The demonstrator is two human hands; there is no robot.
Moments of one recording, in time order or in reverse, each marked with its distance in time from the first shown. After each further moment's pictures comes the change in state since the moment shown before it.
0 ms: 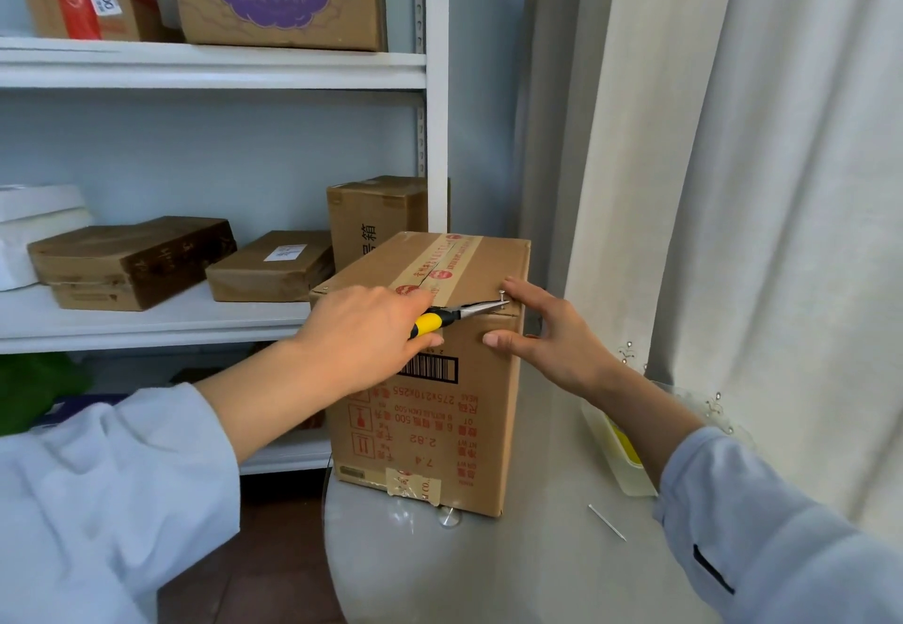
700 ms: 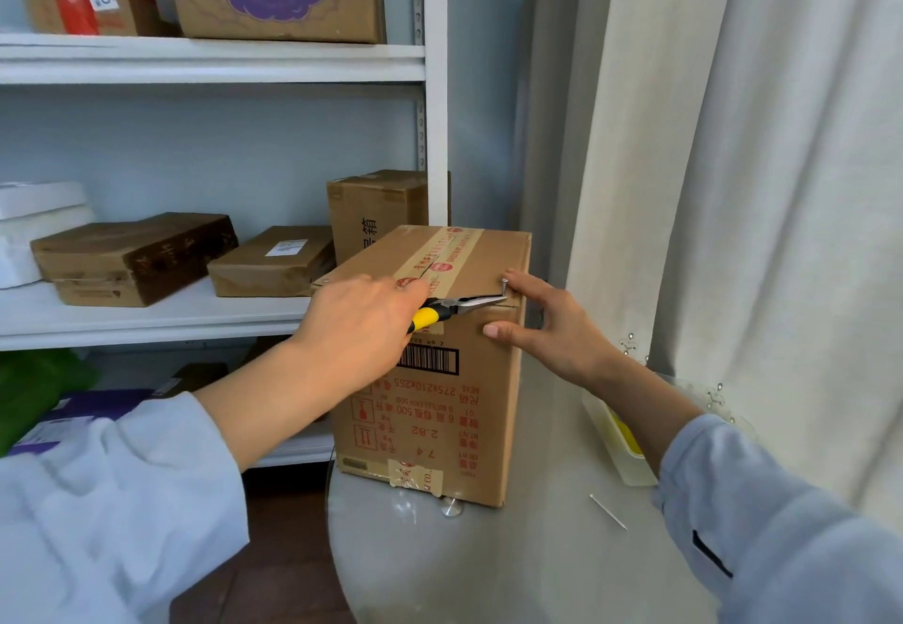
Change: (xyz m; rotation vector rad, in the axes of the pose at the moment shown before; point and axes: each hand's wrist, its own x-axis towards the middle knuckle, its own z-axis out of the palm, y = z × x) left_hand -0.005 0.003 0.004 0.079 0.026 -0.088; right_hand -0.001 -0.001 -0.001 -0.002 -0.005 -0.005
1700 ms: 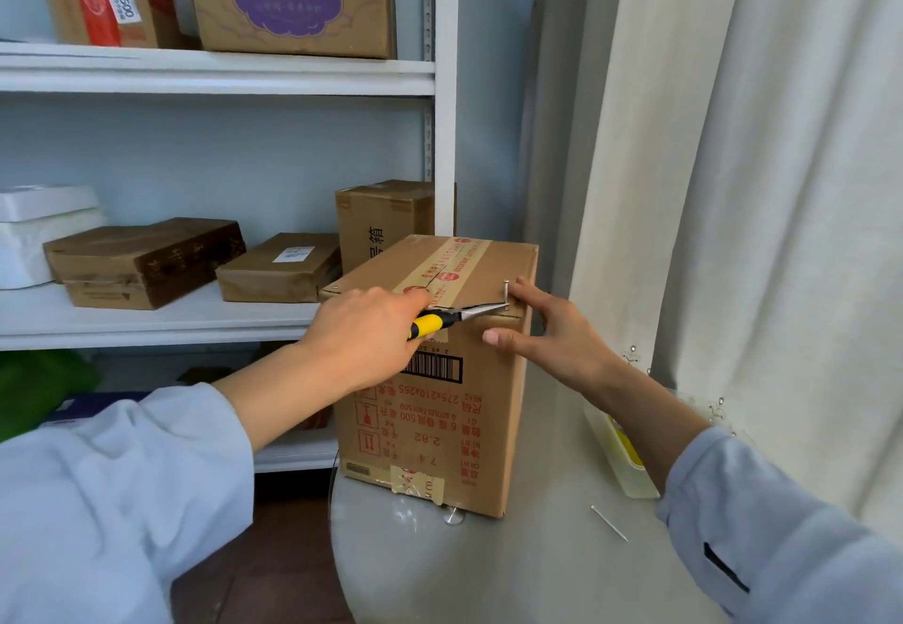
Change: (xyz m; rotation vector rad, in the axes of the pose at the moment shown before) left_hand -0.001 -0.006 0.002 -0.173 -0.108 -0.060; right_hand -0.005 -0.015 0.001 0.054 -0.025 0.042
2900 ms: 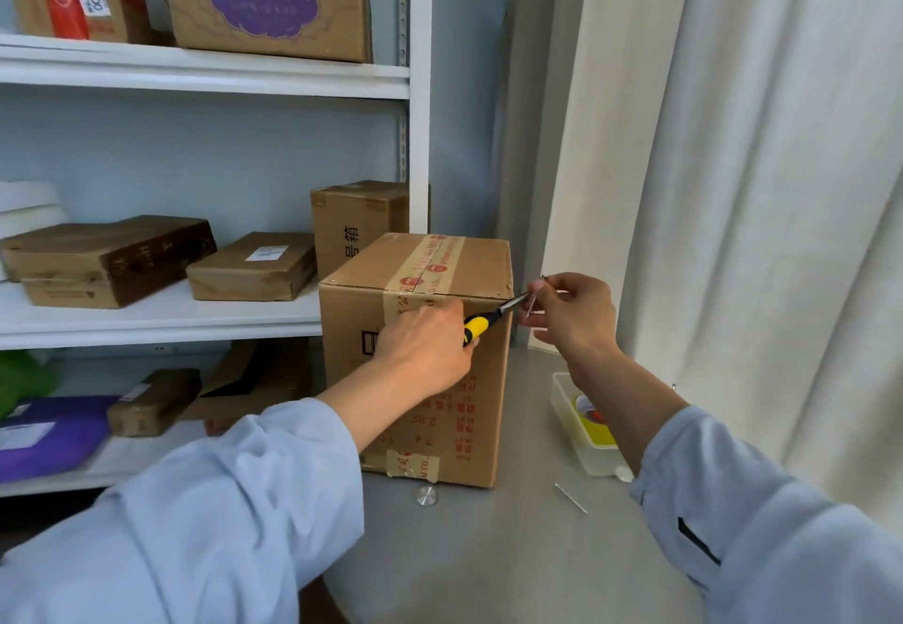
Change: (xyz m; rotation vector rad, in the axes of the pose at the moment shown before) left_hand 0.006 0.074 0.005 -0.303 -0.074 -0.088; right_hand -0.020 -0.018 -0.022 0.174 0.552 0.240
